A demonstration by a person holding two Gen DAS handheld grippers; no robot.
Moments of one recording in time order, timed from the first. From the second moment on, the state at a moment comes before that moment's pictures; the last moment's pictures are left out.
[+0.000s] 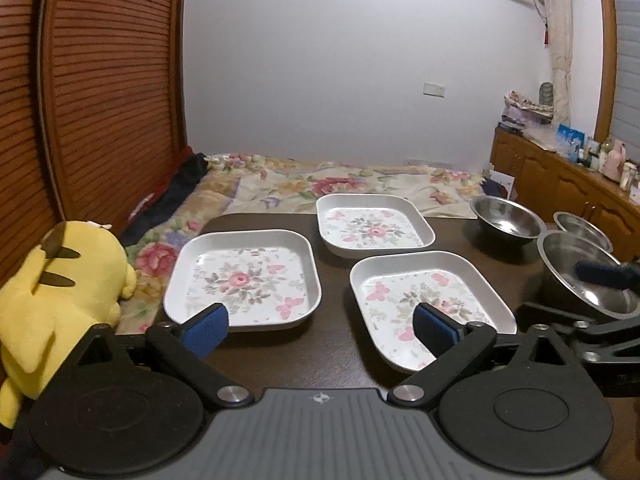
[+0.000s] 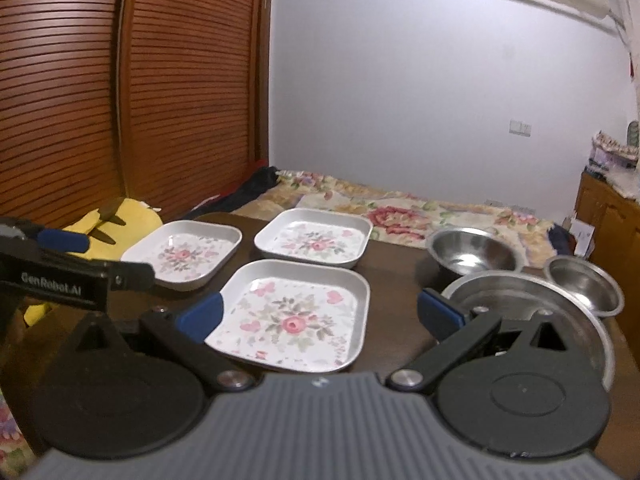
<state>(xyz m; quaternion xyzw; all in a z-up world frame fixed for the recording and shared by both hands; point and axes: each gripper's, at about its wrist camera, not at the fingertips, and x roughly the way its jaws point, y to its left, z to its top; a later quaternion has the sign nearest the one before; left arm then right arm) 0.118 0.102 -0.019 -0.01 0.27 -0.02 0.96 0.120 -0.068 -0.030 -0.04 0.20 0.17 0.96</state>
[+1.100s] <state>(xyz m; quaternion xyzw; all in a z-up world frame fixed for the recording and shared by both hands) 0.182 0.080 -0.069 -0.04 0.33 -0.07 0.94 0.167 -0.067 -0.079 0.00 0.29 0.14 0.95</state>
